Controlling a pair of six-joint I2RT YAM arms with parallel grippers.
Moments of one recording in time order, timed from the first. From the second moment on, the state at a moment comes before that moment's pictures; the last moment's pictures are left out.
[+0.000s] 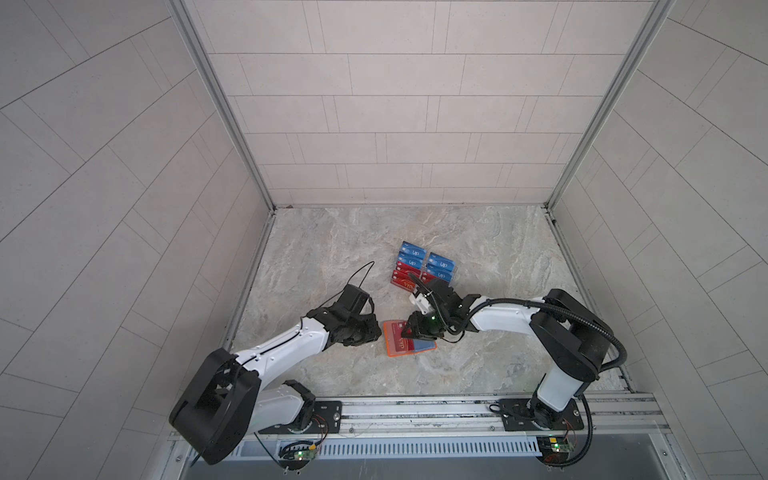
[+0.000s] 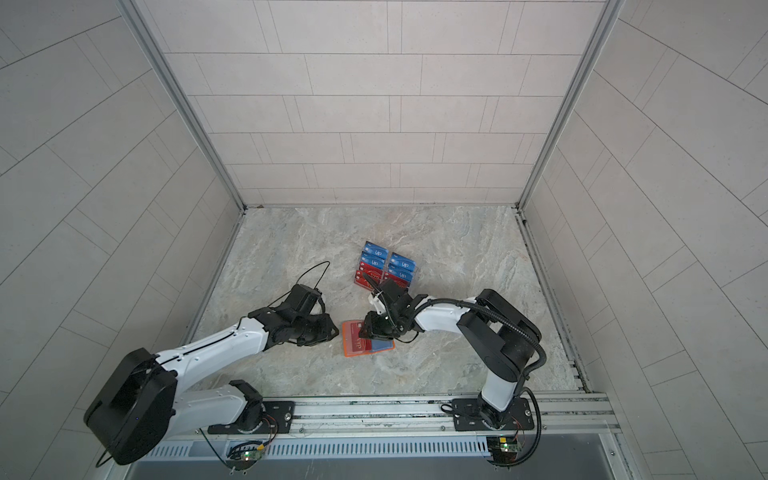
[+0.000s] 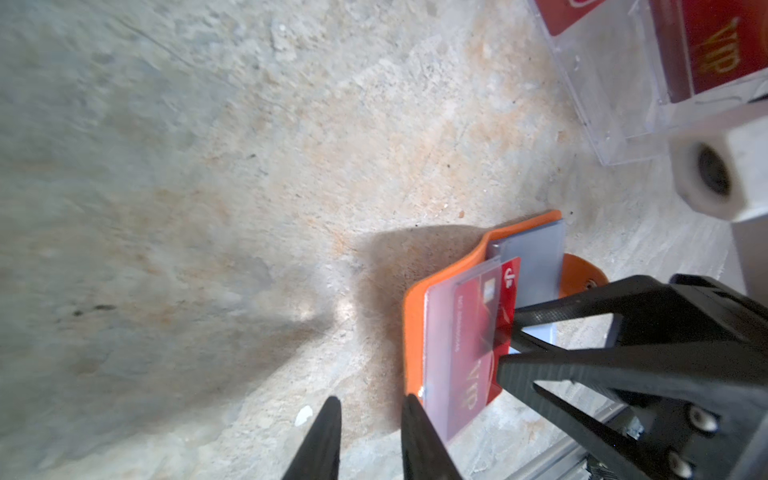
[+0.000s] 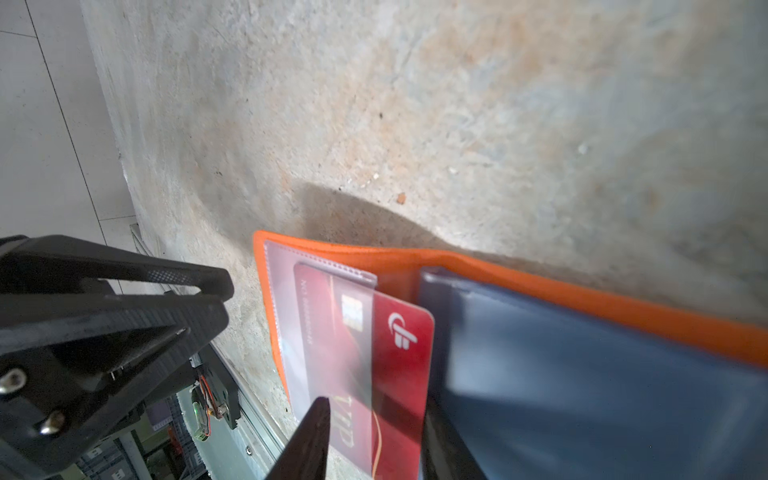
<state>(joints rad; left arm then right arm) -0.57 1.22 0.55 -0.40 0.29 -0.74 0.77 1.72 0.85 -0.11 -0.49 0.82</state>
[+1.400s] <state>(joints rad) -0.57 1.24 0.49 -0.33 0.28 -0.77 0.83 1.76 0.91 -0.14 -0.46 0.81</state>
